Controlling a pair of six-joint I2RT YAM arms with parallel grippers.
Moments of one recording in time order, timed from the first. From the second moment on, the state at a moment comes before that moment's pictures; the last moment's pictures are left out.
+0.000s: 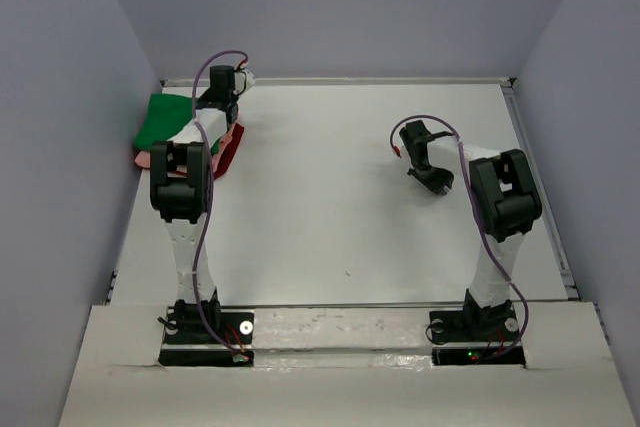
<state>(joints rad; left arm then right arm) -0.06 2.16 1.67 -0.07 -0.42 0.83 0.28 1.97 1.29 -0.72 0.46 -0.44</state>
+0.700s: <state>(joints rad) -0.10 2.17 1.61 -0.03 -0.44 0.79 0.28 1.94 1.23 -0.71 0.47 -0.43</state>
